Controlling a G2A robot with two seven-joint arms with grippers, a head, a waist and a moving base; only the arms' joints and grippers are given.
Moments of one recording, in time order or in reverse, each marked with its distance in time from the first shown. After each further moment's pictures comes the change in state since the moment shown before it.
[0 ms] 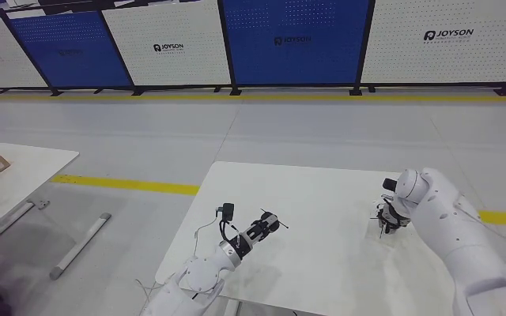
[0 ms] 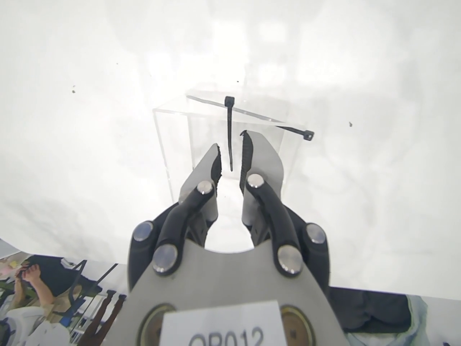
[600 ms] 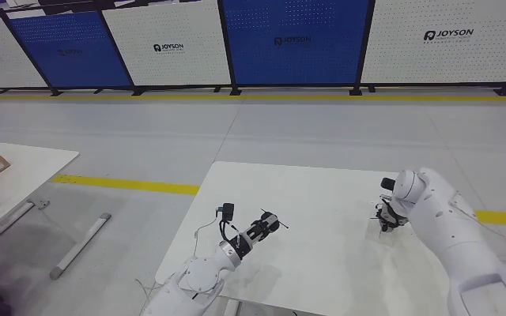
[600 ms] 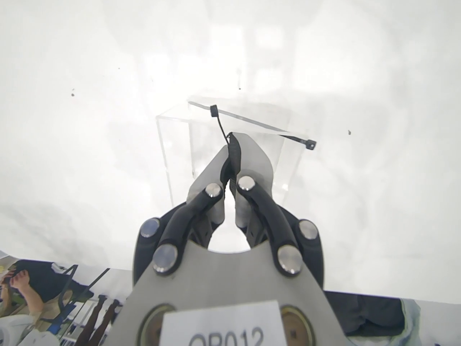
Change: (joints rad) left arm 0.000 0.000 0.000 0.000 0.000 0.000 0.000; right arm 0.014 -0.028 -0.003 0.054 -0.010 -0.043 -0.040
